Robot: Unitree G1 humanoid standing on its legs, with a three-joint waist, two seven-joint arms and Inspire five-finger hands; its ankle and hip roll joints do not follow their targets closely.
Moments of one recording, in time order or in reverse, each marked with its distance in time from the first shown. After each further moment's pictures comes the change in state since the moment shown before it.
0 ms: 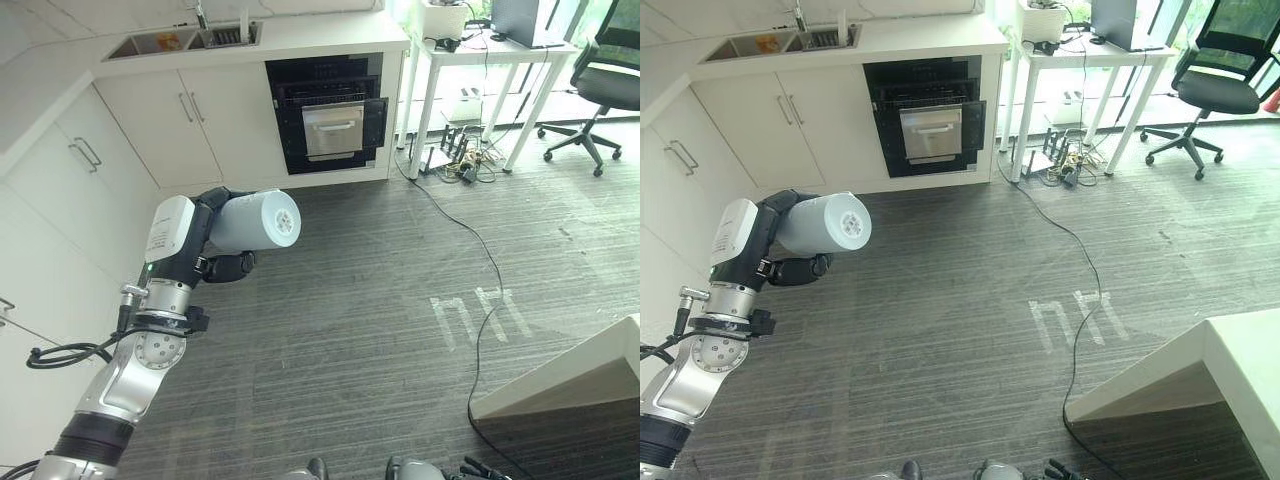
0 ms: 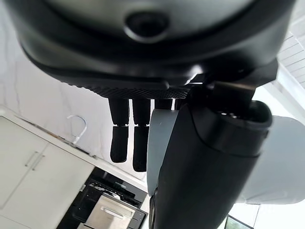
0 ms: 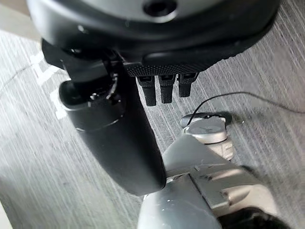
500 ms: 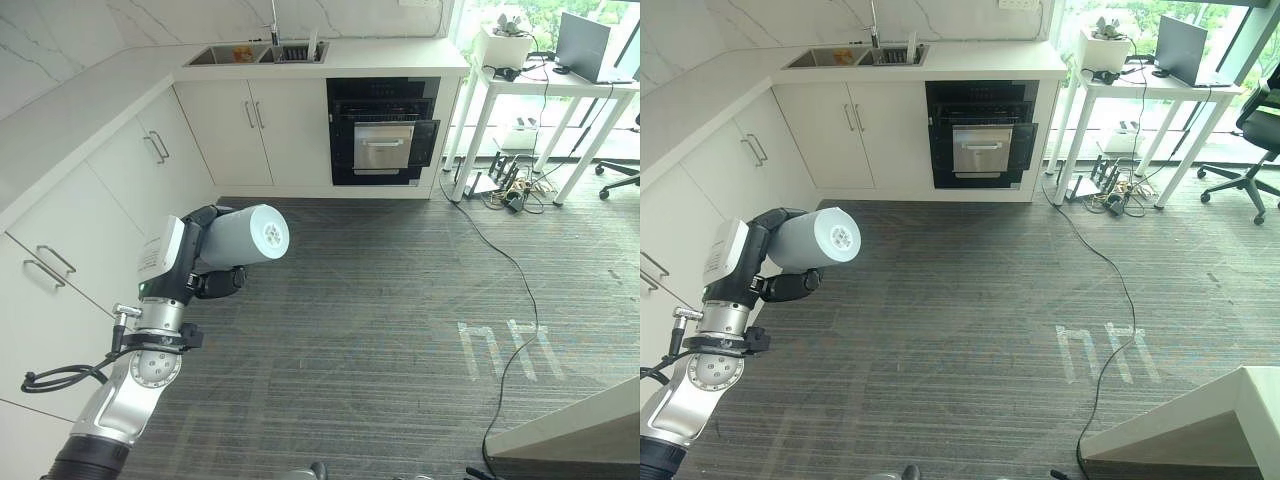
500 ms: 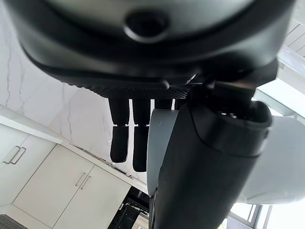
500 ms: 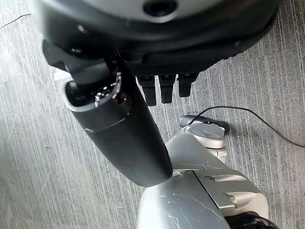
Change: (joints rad) left arm 0.090 -0.013 0.024 -0.045 0.004 0.034 0.017; right arm -0.001 -0.041 0.031 0.007 -0.042 0.057 0.050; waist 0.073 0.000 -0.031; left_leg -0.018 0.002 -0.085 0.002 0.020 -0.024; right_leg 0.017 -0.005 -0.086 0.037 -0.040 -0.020
